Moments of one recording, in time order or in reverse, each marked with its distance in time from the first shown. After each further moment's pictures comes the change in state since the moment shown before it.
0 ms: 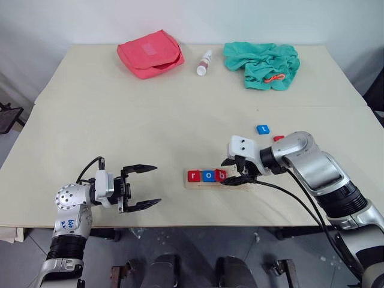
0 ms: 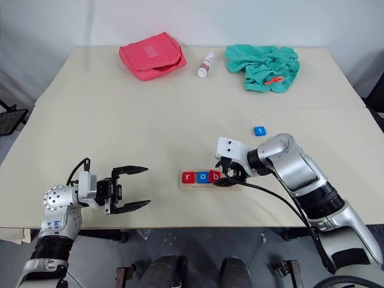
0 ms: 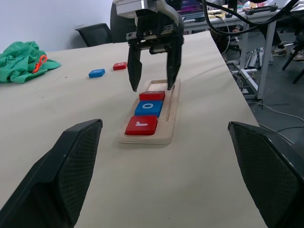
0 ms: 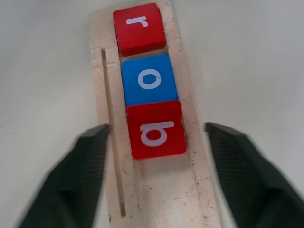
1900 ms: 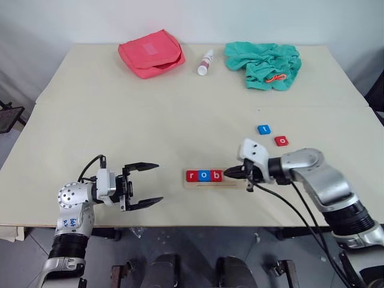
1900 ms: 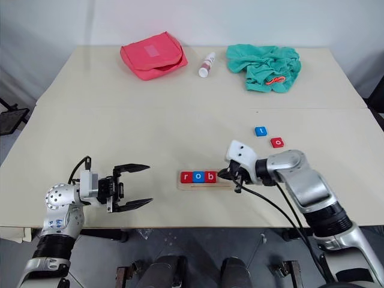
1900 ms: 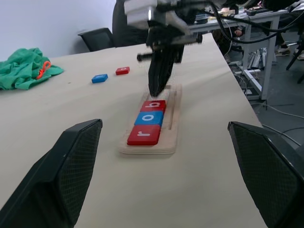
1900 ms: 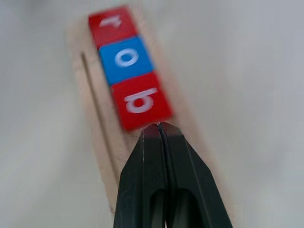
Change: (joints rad) left arm -0.031 -0.011 -0.007 0.014 0.003 -0.008 0.010; right arm 0.217 -0.027 -0.227 -0.115 0.139 -0.029 -0.179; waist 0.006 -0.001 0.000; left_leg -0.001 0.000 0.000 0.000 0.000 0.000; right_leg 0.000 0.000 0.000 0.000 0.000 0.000
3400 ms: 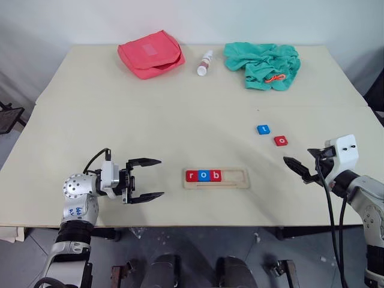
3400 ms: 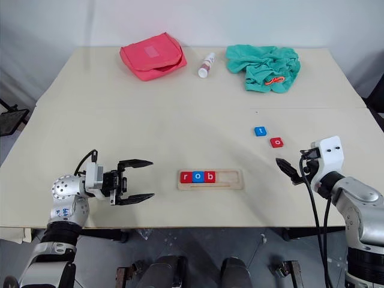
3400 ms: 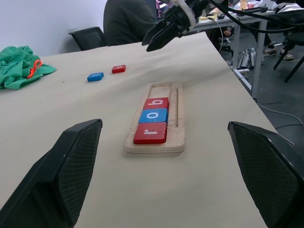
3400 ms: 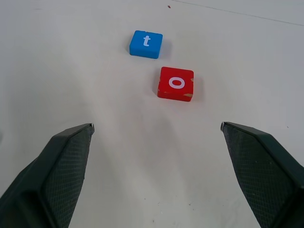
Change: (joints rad) left arm -0.103 -0.009 -0.017 0.147 0.011 -0.032 -0.076; right arm 0.364 0.088 -0.570 -0.006 0.159 0.029 -0.464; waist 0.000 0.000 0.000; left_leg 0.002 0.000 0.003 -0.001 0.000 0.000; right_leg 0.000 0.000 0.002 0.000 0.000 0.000
